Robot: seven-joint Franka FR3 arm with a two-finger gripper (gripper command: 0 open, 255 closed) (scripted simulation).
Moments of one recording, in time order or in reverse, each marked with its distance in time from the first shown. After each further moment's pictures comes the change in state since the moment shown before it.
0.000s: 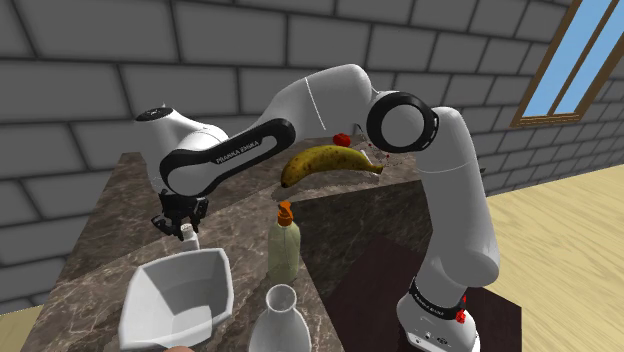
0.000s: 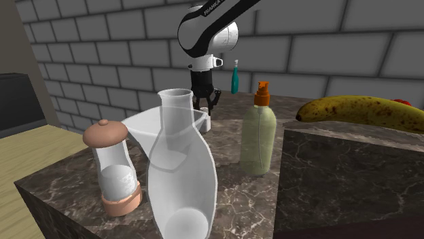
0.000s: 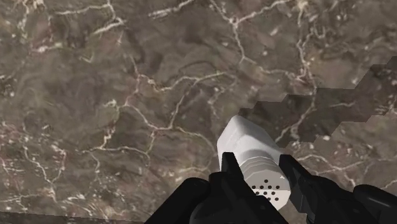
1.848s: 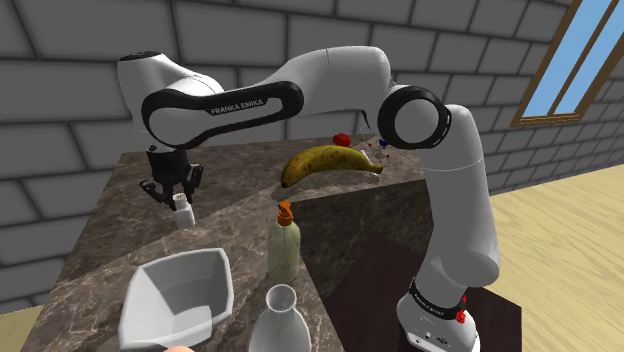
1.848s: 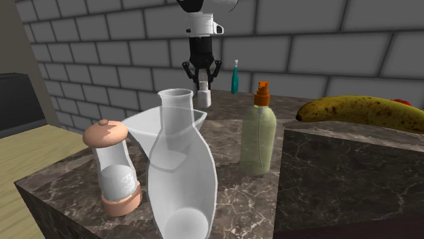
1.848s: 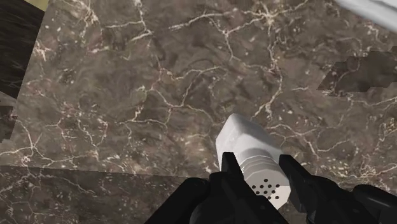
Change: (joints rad) arm 0.006 -0.060 0.020 0.177 0.038 -0.229 -0.041
